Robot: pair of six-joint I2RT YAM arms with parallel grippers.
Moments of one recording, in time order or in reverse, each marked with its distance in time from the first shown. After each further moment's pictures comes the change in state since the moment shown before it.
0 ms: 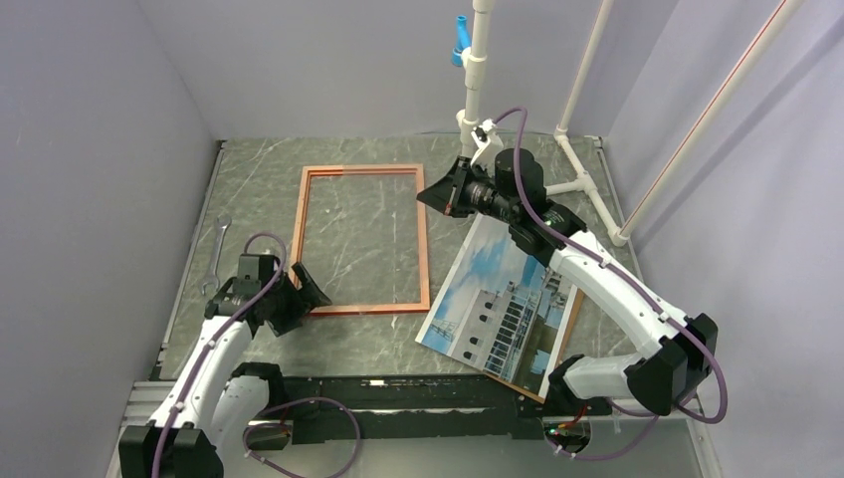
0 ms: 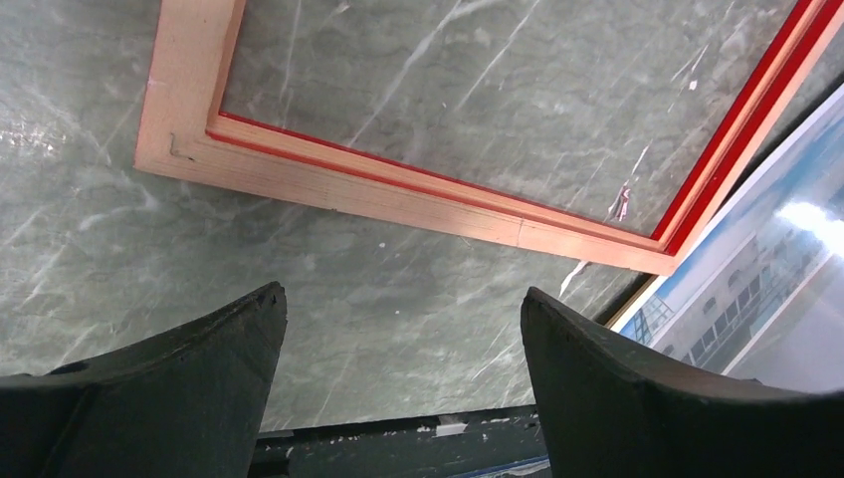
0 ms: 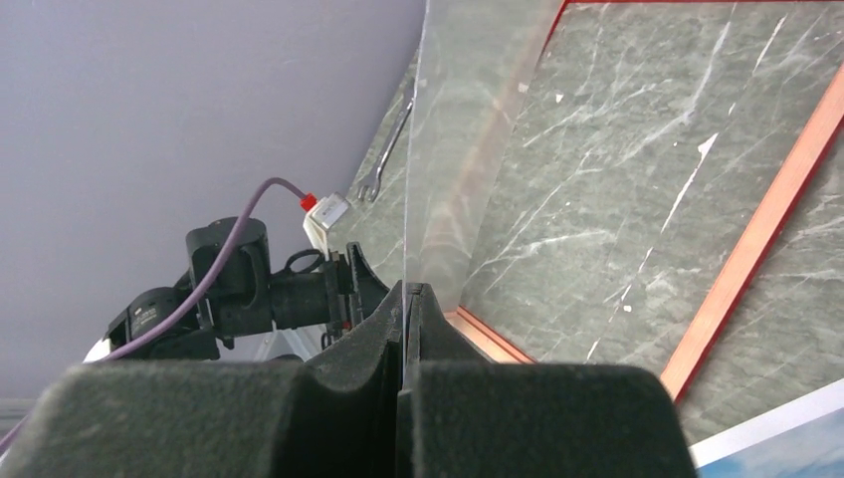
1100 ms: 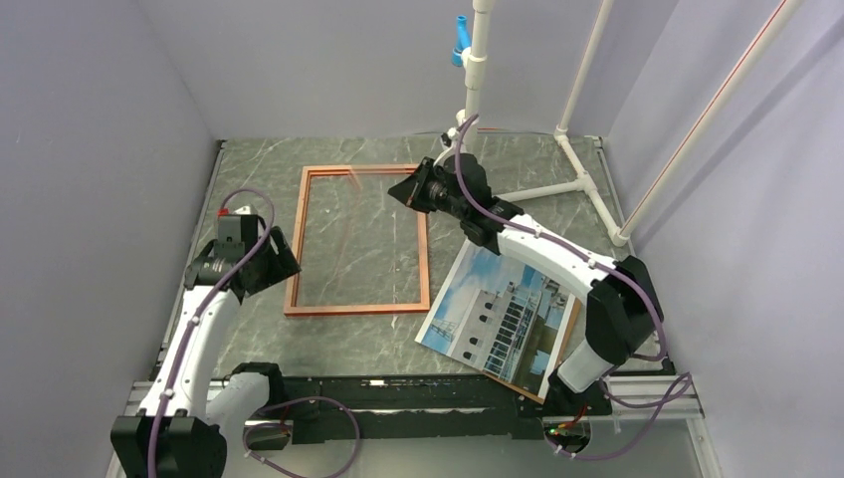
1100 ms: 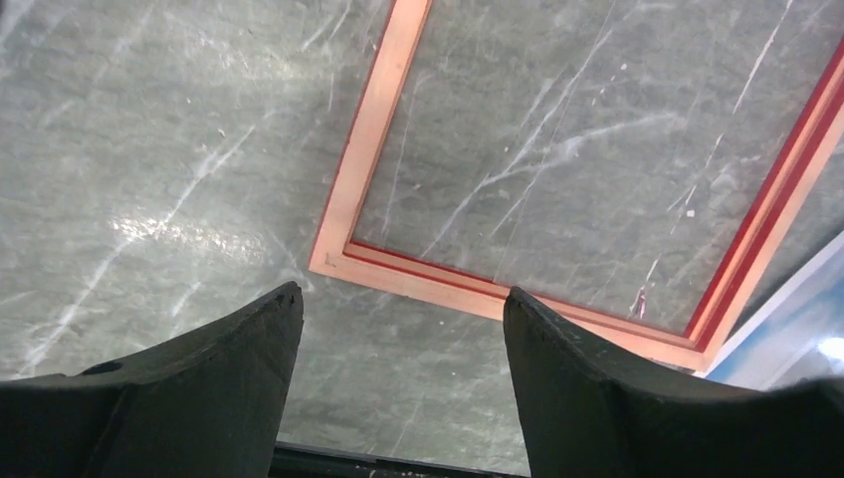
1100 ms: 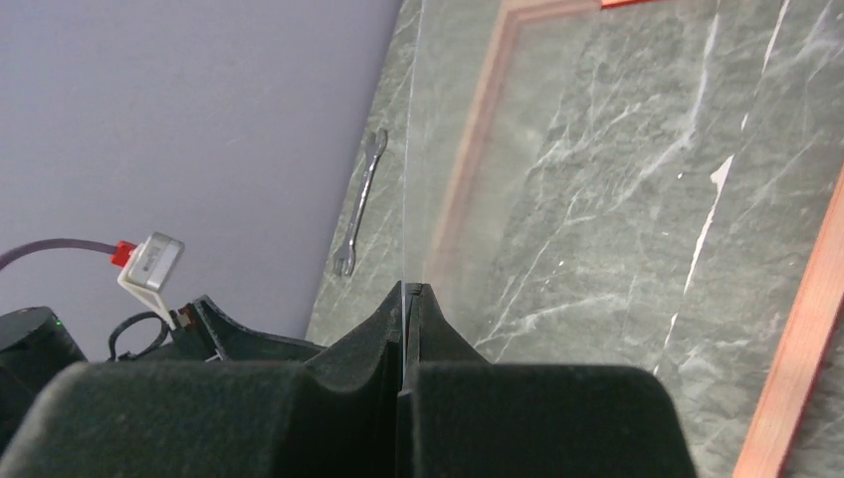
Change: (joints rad) left arm 0.046 0.095 0.328 -0.141 -0.257 0.176; right arm 0.067 0.294 -0.001 0.285 0.171 0.132
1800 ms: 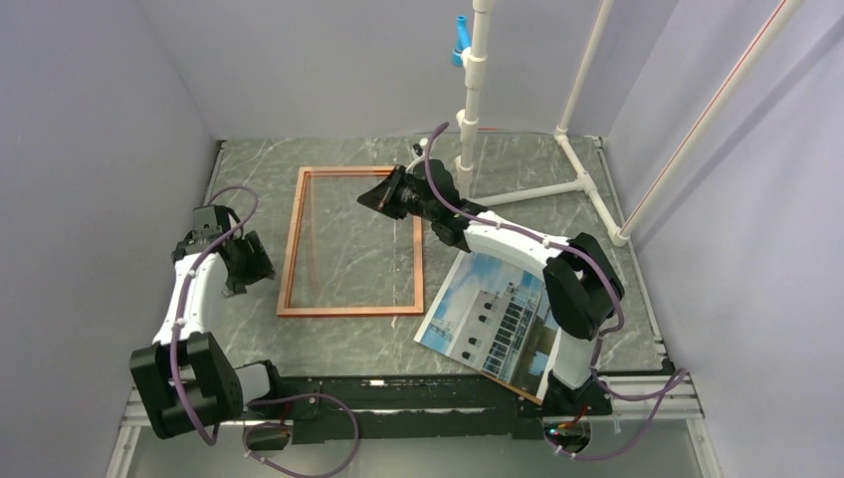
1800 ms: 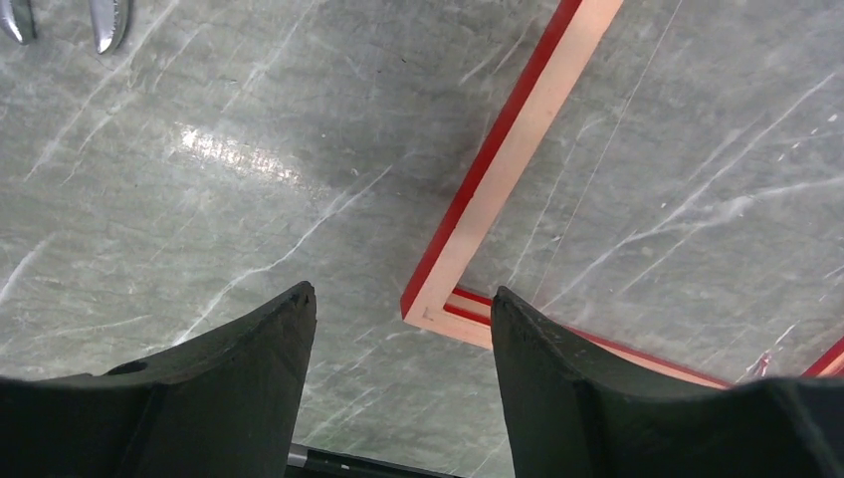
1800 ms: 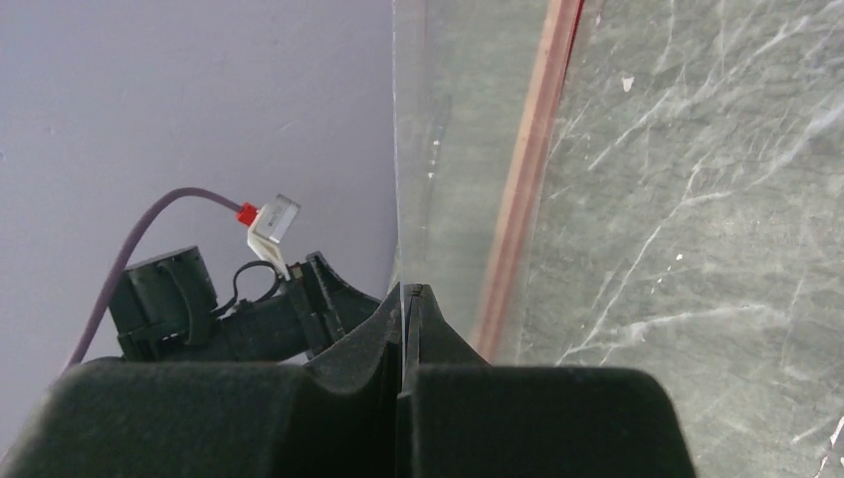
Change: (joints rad) left arm 0.283 0.278 0.034 0.042 0.072 0.258; right arm 0.060 0.229 0.079 0.147 -0.063 0.226
